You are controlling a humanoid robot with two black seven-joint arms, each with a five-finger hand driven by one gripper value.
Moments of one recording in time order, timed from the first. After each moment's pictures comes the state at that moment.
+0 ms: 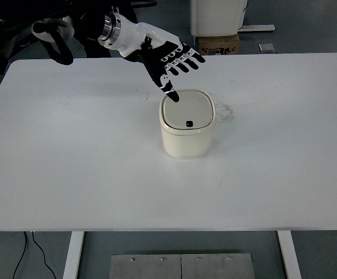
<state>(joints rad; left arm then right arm) -1.73 0.33 0.23 -0.91 0.19 -0.61 0.15 0.03 0.00 0.31 0.09 -0.28 -0.02 0.10</state>
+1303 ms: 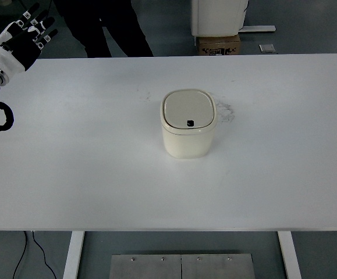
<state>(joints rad) -0.94 0.48 -0.67 -0.58 -0.13 -0.34 -0.16 0.03 0.00 0.31 0.09 -0.28 -0.02 0.10</state>
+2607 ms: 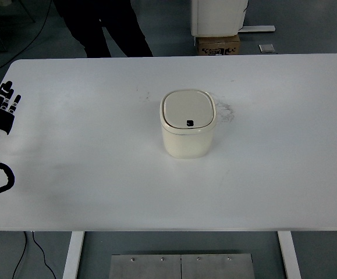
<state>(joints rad) -0.64 0.41 -0.77 -0.46 -0.35 -0.35 -0.33 0.03 0.00 0.31 0.09 -0.28 -0.02 0.10</state>
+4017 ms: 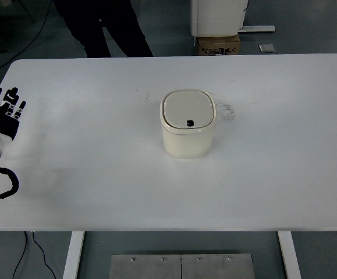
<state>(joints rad) -0.62 0.39 -0.77 -0.46 -0.34 -0.35 -0.33 0.03 0.00 0.31 0.09 -0.28 -0.02 0.10</state>
